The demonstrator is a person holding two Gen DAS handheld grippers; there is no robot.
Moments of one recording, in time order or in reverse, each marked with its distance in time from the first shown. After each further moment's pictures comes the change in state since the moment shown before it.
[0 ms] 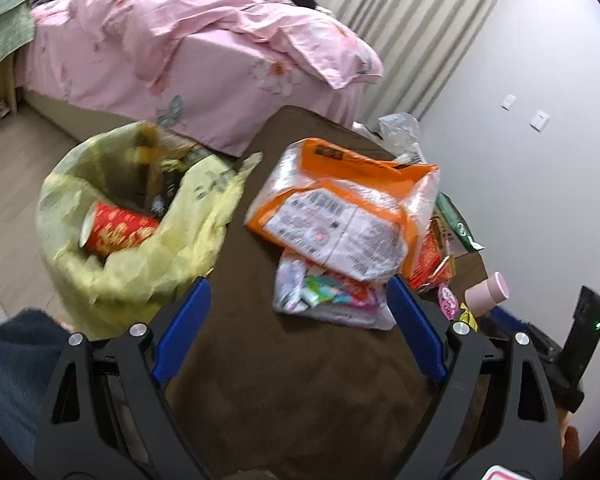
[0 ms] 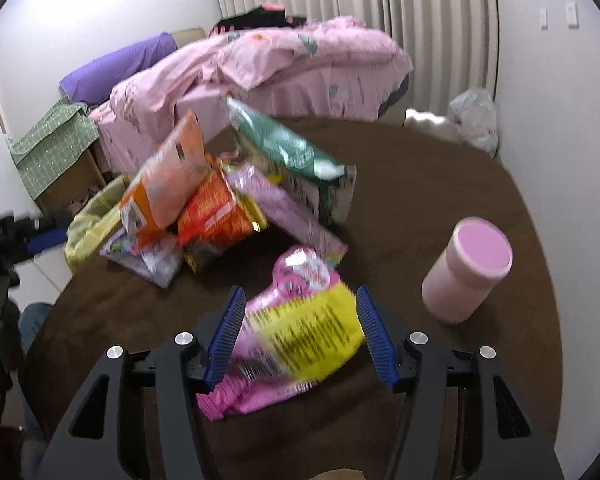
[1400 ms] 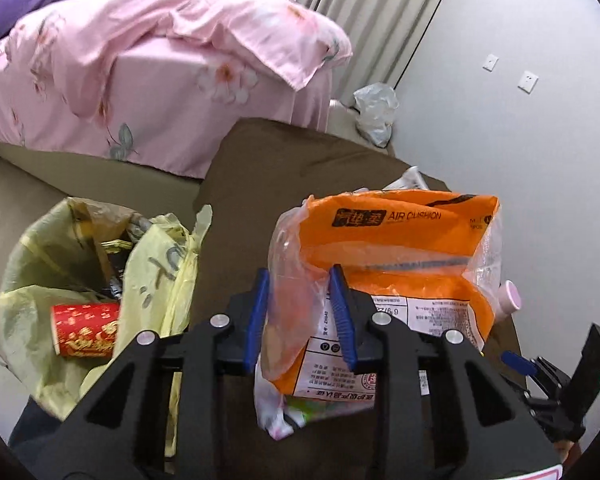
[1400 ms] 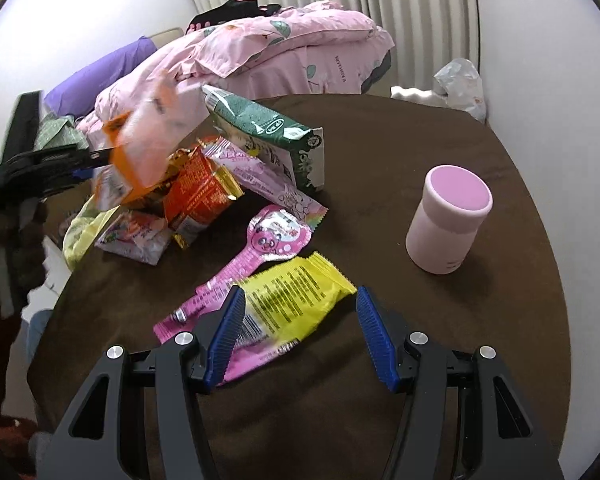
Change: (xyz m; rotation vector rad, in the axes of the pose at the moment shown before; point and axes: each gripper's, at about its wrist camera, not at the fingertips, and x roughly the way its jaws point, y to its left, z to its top) left arm 0.056 -0.024 0.066 0.154 0.077 -0.028; right arm -0.004 -0.013 -0.017 0.105 0.028 -0.010
